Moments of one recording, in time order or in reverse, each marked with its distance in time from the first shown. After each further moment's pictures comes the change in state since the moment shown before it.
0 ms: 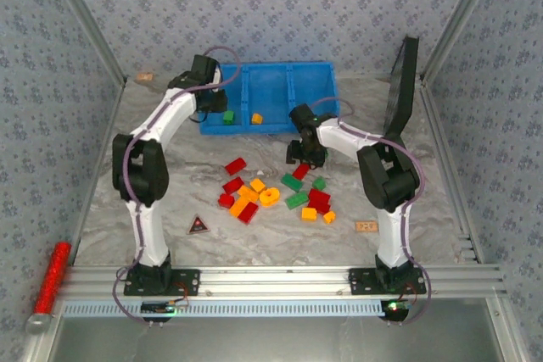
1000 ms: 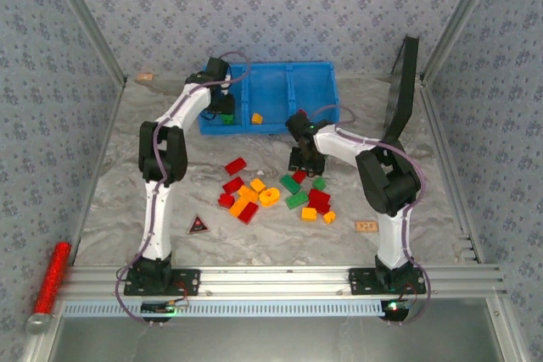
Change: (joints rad) left arm 0.000 0.314 0.296 -0.118 -0.022 0.033; right arm 0.045 -0.032 -0.077 -0.002 0.066 0.137
